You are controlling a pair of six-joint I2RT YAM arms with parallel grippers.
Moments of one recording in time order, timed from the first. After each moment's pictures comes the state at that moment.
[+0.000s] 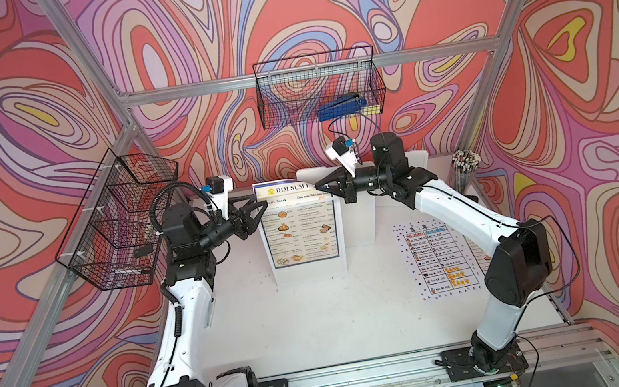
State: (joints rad) left arm 0.09 1.19 1.04 0.03 0.95 -0.13; right arm 0.46 1.76 1.62 -0.15 -0.89 -0.04
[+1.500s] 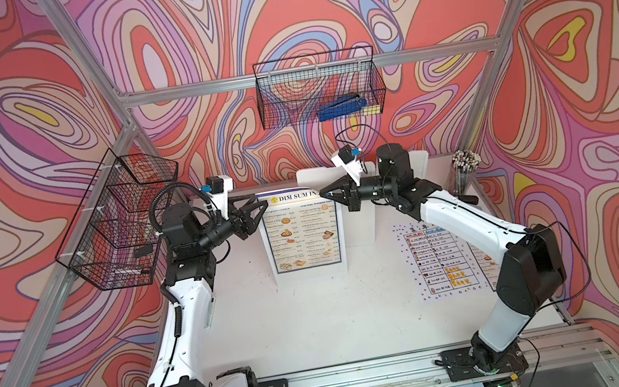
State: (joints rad) left arm 0.09 1.19 1.04 0.04 0.97 -0.14; right arm 0.46 1.69 1.47 -0.03 -0.82 0.03
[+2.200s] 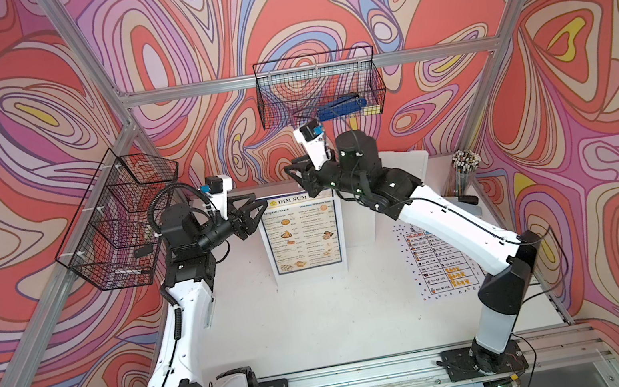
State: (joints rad) left arm 0.09 1.18 1.04 0.06 0.97 -0.15; right arm 0.78 1.85 2.01 -0.35 -0.06 0.07
